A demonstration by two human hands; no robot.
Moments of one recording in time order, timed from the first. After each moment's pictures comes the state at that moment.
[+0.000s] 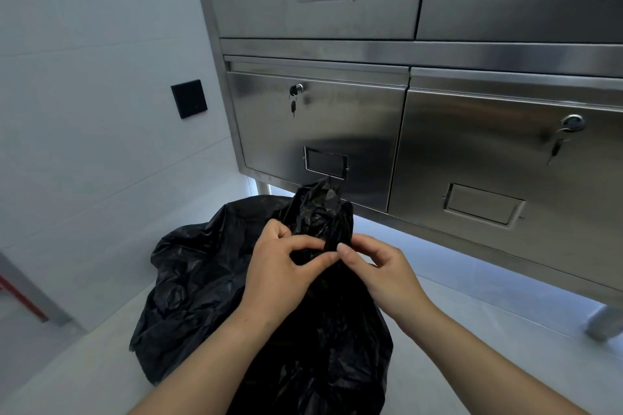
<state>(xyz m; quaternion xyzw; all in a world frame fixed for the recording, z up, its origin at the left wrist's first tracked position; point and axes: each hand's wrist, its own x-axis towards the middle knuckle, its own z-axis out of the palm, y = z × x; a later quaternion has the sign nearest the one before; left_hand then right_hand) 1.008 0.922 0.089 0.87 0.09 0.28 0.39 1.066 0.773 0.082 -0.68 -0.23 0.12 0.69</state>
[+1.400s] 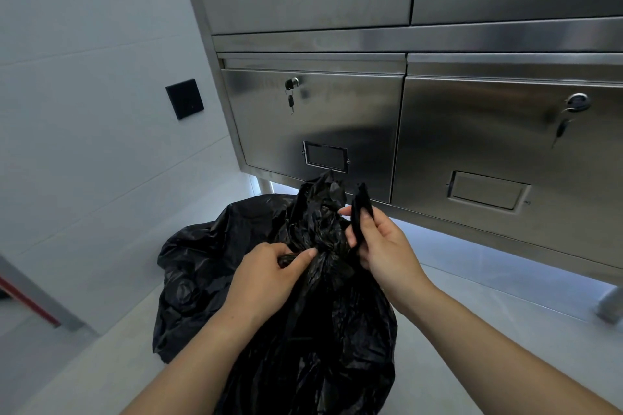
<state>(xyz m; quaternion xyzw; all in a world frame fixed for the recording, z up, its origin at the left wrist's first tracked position) 1.003 0.949 0.080 0.92 0.16 0.16 0.32 1.070 0.789 0.097 -0.63 -0.17 0.12 0.74</state>
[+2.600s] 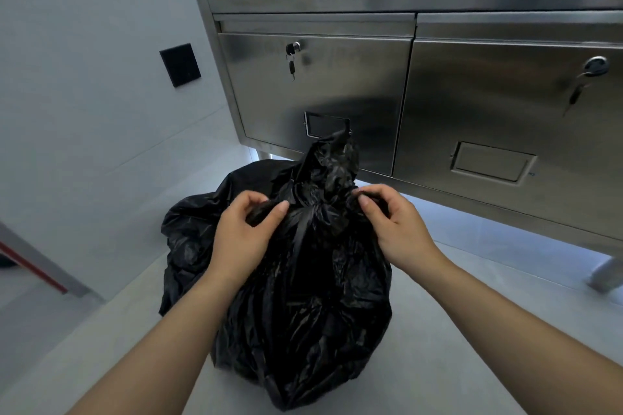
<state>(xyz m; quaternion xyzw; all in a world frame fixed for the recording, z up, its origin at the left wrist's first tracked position) 0.998 0.971 0.075 0.80 0.16 0.28 0.50 1.087 0.774 0.067 -0.73 -0.24 0.03 0.64</state>
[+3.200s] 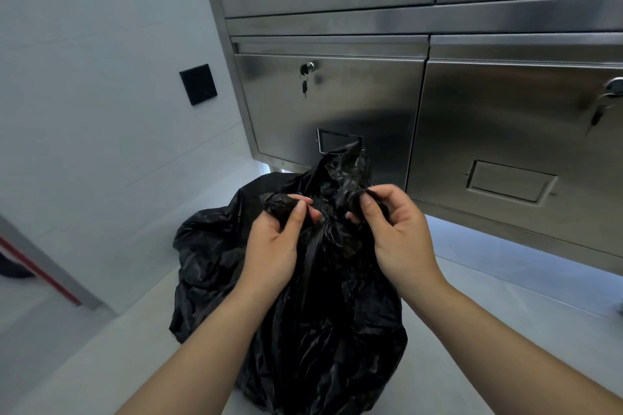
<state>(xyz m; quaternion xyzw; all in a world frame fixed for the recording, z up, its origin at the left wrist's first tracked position) 1.010 0.946 0.091 0.74 0.07 0.30 0.60 1.069 0.803 0.094 -0.59 -0.26 -0.01 0.77</state>
